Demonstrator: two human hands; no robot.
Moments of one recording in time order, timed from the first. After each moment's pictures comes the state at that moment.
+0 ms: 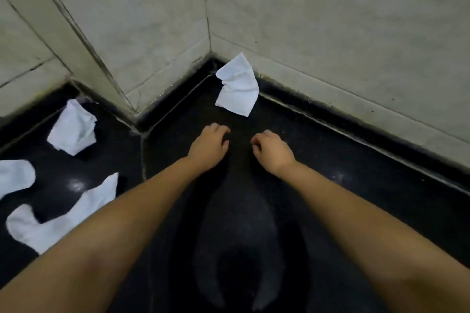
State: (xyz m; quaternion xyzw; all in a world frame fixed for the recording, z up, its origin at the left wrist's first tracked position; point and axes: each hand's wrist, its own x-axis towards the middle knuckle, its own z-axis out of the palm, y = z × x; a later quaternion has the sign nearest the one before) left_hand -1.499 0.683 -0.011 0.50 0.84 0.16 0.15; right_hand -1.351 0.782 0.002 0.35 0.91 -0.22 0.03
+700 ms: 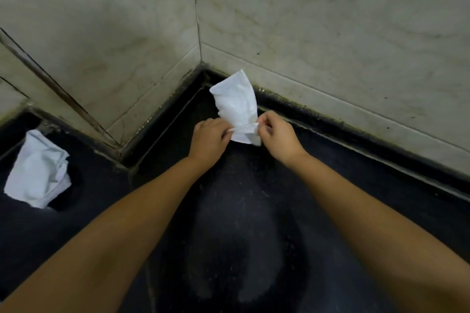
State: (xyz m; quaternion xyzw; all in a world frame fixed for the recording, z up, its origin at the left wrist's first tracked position) left_hand -1.563 0.748 -0.025 0.57 0.78 0.26 0.05; right_hand -1.412 0.833 0.020 0.41 0.81 -0.38 -0.17
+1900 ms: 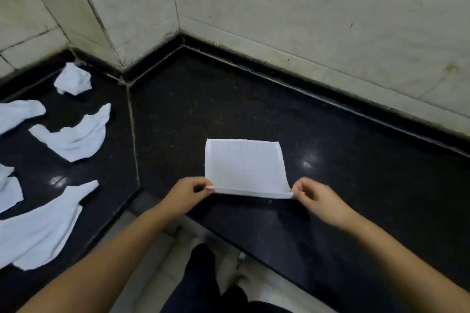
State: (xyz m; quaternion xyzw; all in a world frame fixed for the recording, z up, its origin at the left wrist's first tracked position) left_hand -1.250 0.435 -0.001 0.48 0.74 0.29 0.37; right_hand -0.966 0.599 0.036 0.40 0.82 -0.40 -0.02
